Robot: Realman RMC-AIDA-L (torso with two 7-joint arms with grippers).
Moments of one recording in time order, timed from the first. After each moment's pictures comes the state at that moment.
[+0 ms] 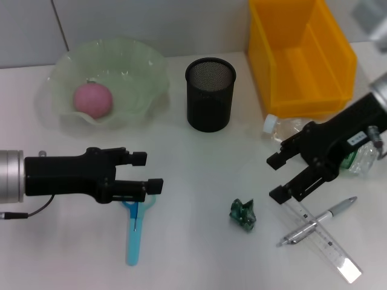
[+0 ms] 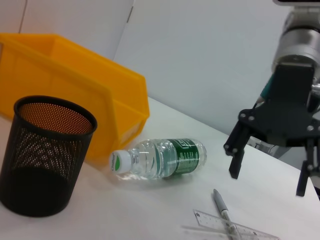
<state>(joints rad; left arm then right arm) -0.54 -1.98 1.11 0.64 1.74 1.54 -1.58 0.77 1.96 -0.92 -0.93 -2.32 -1.89 1.87</state>
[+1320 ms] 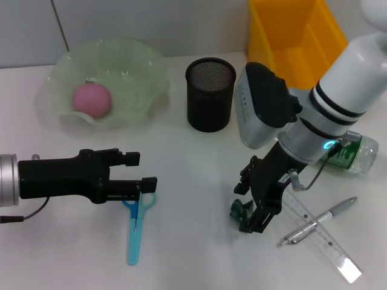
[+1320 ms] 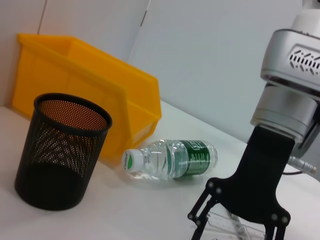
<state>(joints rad) -0.51 -1.99 1.08 0.64 1.75 1.53 -1.57 0.84 2.08 -1.37 -0.88 -2.47 -1.53 1.88</state>
